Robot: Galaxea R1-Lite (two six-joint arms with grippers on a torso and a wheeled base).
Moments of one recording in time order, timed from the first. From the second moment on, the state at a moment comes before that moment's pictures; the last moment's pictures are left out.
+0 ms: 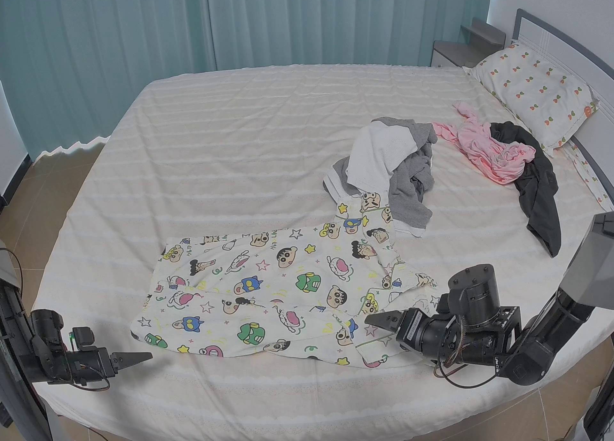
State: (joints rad) left arm 0.53 2.23 -0.14 -1.02 -1.07 0.08; right arm 0.61 2.00 -0.46 -0.92 0.05 1.02
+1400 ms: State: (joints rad) left arm 0.53 2.24 -0.15 -1.02 -1.07 0.08; right arm 0.66 2.11 -0.50 -0.90 -0.10 1.02
